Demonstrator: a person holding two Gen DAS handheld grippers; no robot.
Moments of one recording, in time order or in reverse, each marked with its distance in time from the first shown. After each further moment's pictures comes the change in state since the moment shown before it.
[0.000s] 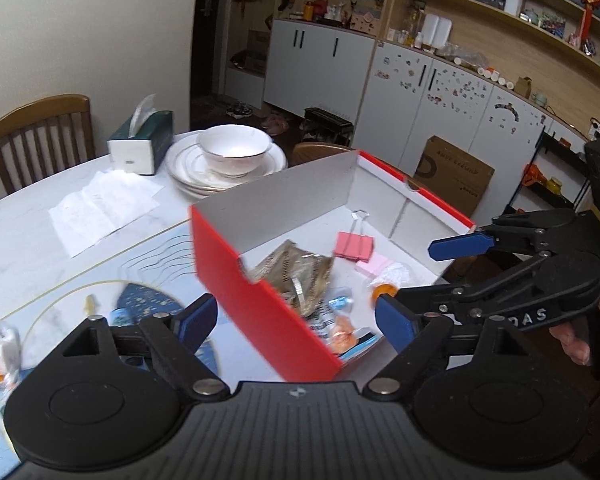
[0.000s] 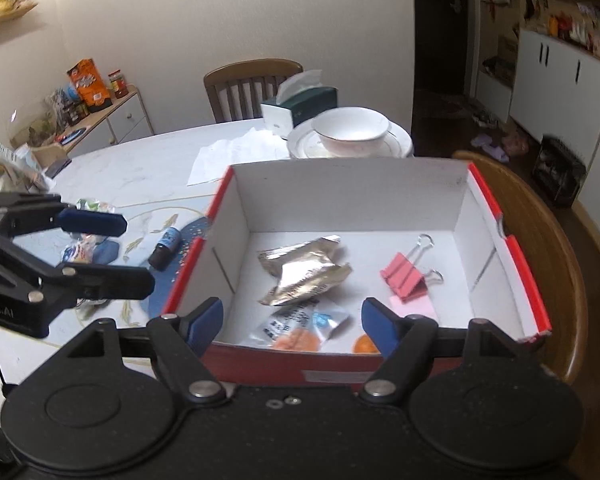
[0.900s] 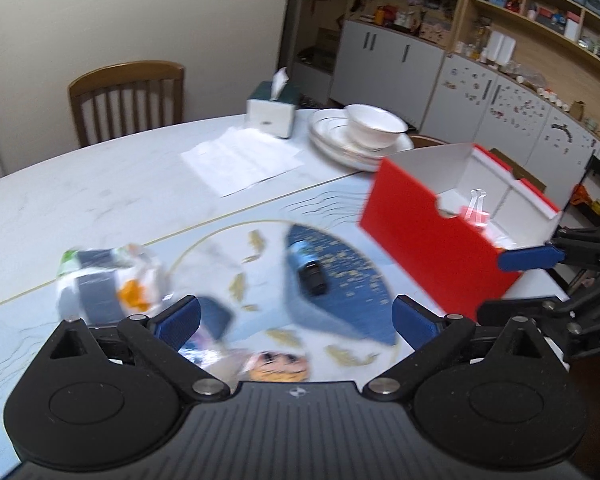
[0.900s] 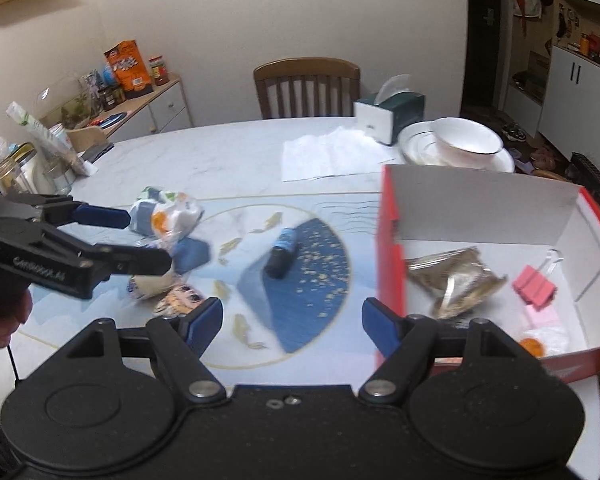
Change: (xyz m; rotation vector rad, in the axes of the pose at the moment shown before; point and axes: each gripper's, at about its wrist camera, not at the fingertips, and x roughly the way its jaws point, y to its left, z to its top) left arm -0.057 0.157 -0.068 -0.114 0.008 0.125; right arm 0.042 0.145 0.002 -0.034 0.012 0.047
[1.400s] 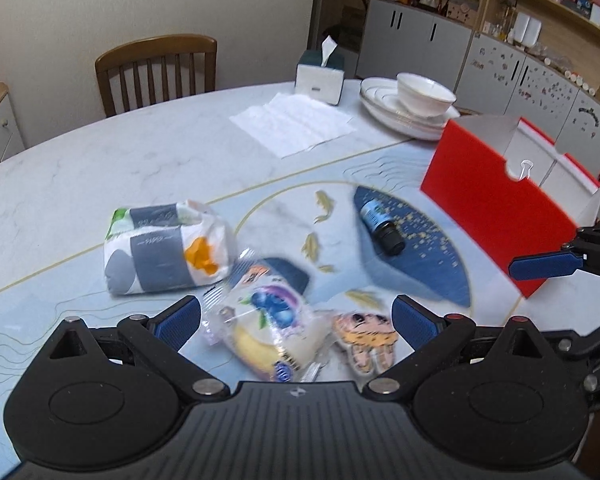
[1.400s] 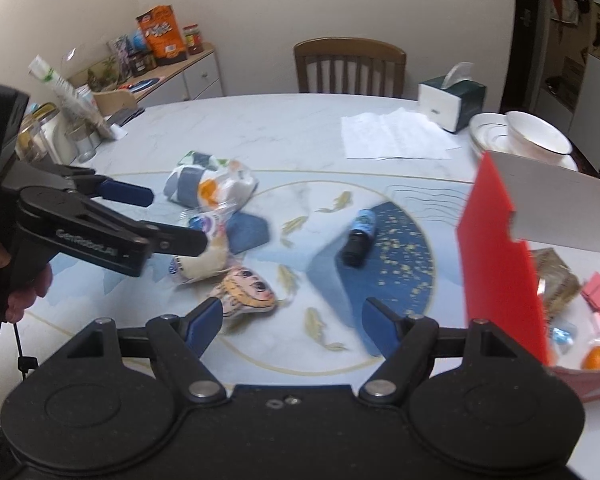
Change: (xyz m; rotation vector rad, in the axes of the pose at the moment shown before) left arm 0.018 0.050 -0.023 0.004 0.069 0.068; right arm 0.050 0.065 -0.005 -0.080 0.050 0.044
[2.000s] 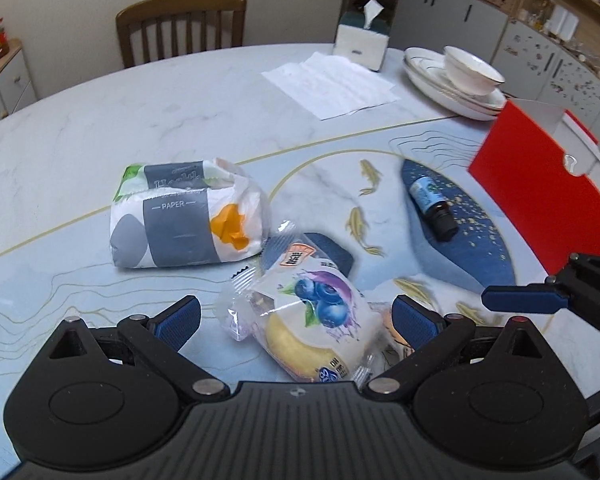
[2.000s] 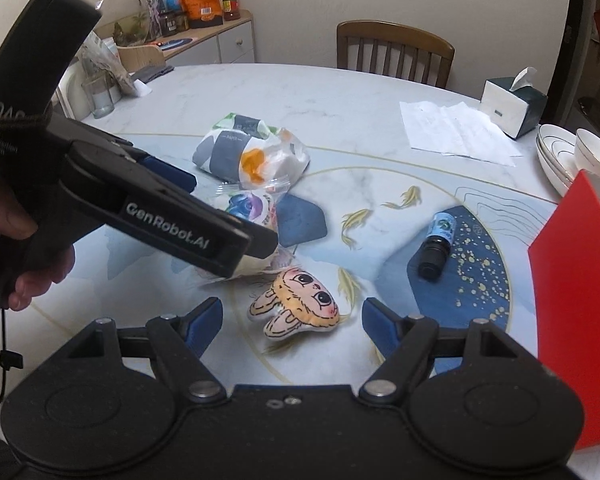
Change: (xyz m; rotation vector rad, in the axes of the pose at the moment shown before) left arm 0.041 0.024 0.003 -0.090 0.110 0.042; right arm 0.060 0.040 0.004 -0.108 0.056 0.006
